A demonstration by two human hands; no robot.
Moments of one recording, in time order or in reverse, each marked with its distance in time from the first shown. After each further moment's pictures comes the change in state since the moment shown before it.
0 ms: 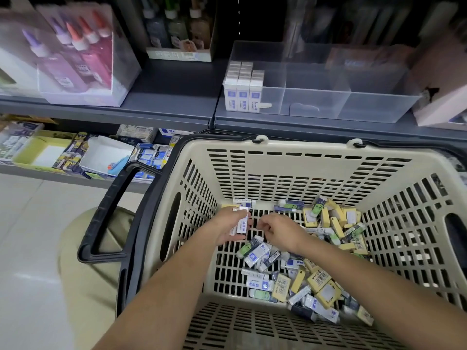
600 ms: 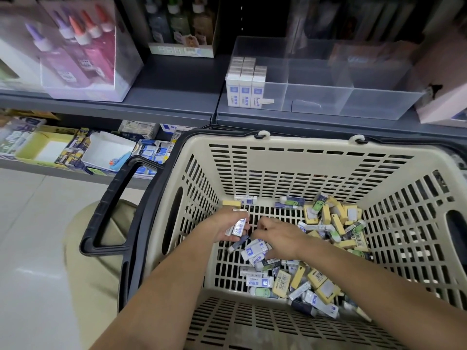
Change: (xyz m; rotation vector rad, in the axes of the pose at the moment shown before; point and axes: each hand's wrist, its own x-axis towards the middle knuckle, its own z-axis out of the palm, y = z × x) left_hand -0.002 -0.005 -0.006 0.145 -0.026 -0.041; right_hand 0.000 0.013 0.018 -0.482 -0.187 -0.266
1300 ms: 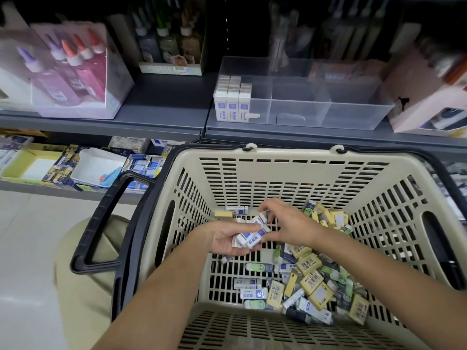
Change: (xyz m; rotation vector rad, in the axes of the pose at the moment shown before) left_hand -0.023 0.019 0.001 -0.108 -0.505 -0.101; right_hand -0.037 0.013 -0.057 0.474 0.363 0.085
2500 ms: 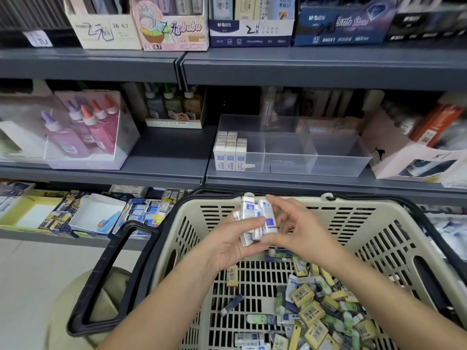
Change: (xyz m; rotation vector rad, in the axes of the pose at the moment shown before) left_hand -0.069 0.070 0.055 -0.217 0.012 0.564; right_hand -0.017 -0.075 -0.080 0.336 0.421 0.023
